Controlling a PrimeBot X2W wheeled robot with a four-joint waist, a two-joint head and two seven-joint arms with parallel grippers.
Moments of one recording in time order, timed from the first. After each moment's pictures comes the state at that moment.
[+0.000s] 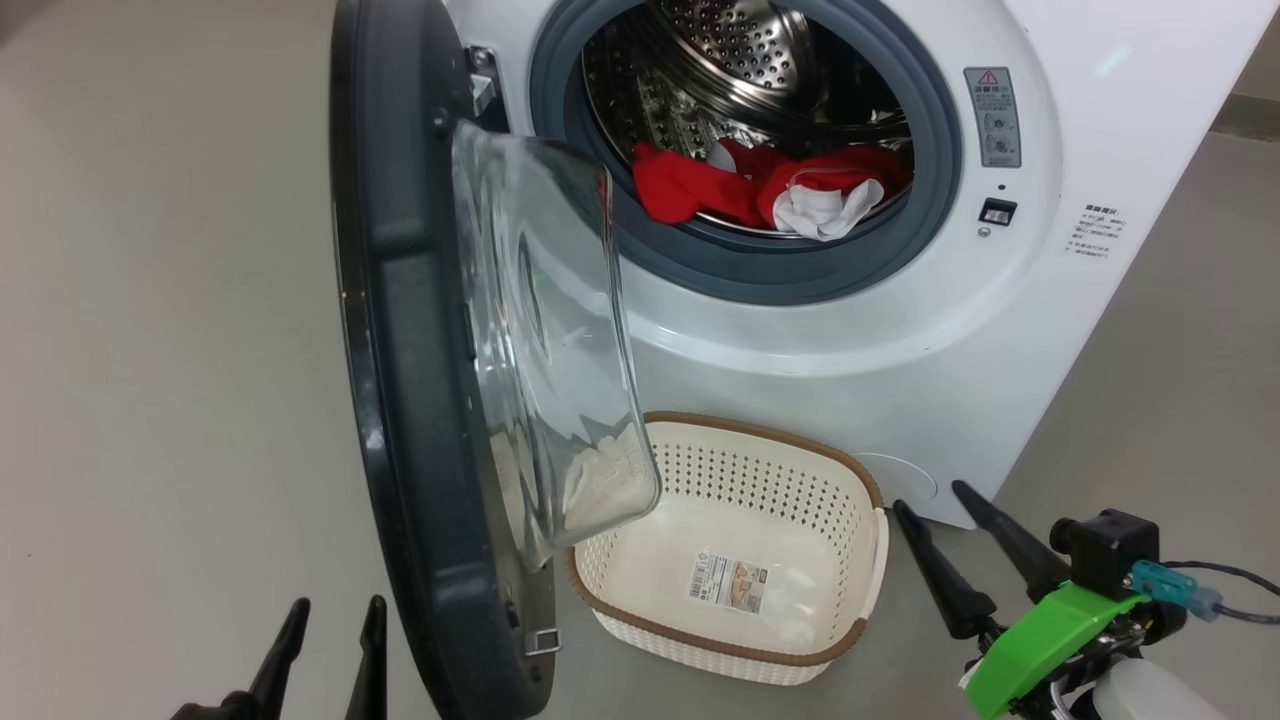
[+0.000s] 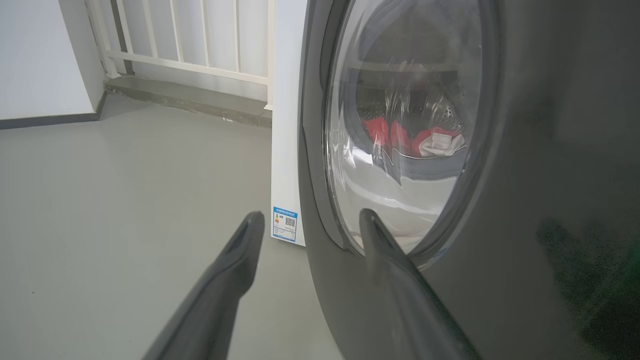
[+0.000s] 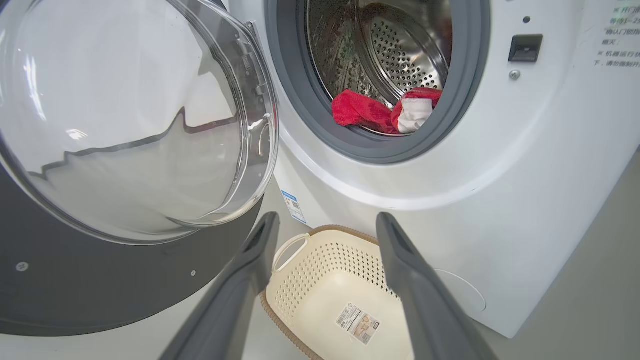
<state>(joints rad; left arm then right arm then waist) 0.04 0.05 0.03 0.23 -0.25 -0.12 -0.25 -0.23 -0.32 0.46 0.45 0.72 0.13 -0.25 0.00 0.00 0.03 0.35</state>
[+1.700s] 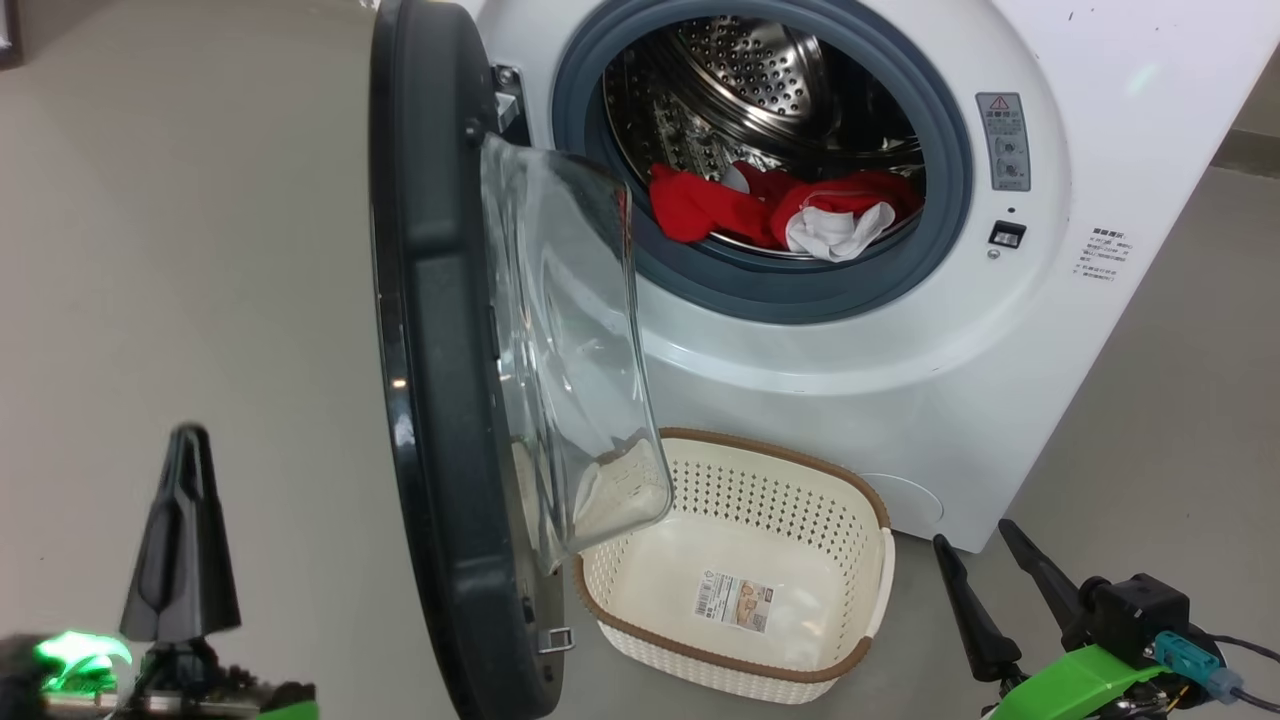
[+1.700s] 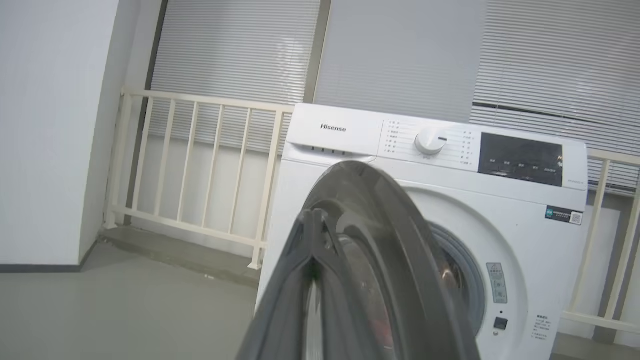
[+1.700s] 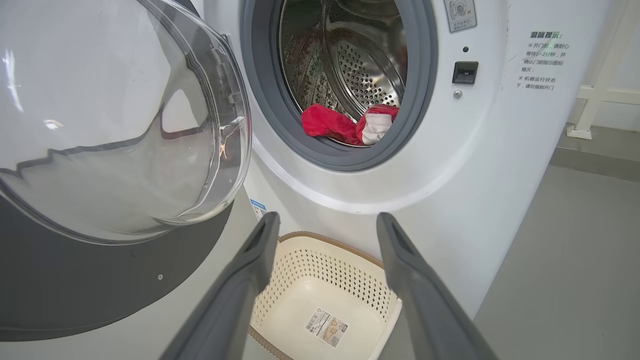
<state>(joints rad) -0.01 0.04 0.13 -0.17 -0.37 -0.12 -0.25 -0.04 -0.16 0.15 0.37 0.40 0.13 -0.25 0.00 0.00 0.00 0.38</state>
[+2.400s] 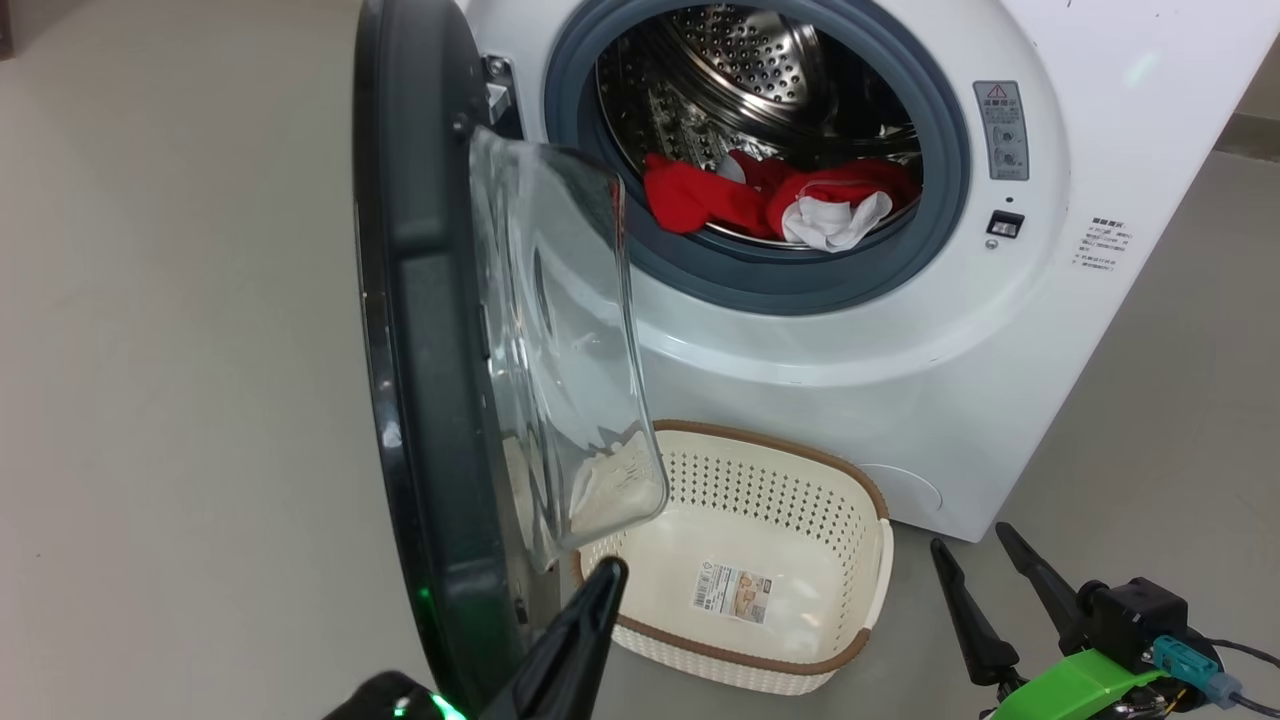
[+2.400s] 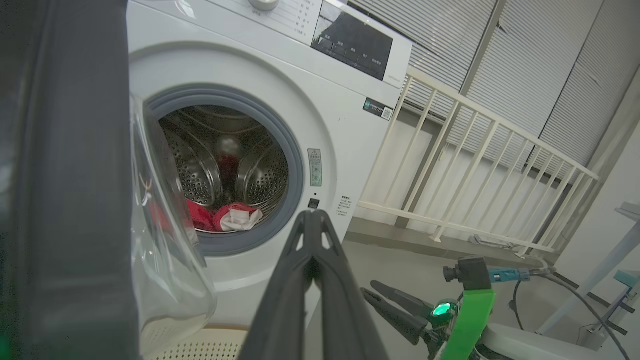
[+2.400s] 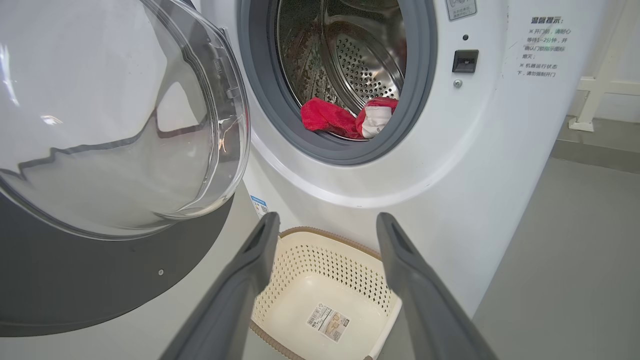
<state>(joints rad) 0.07 0.08 -0.39 -0.28 -0.44 -0.12 -0.15 -0.03 -0.16 0.15 0.36 0.40 0.13 -0.25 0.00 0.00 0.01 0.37</state>
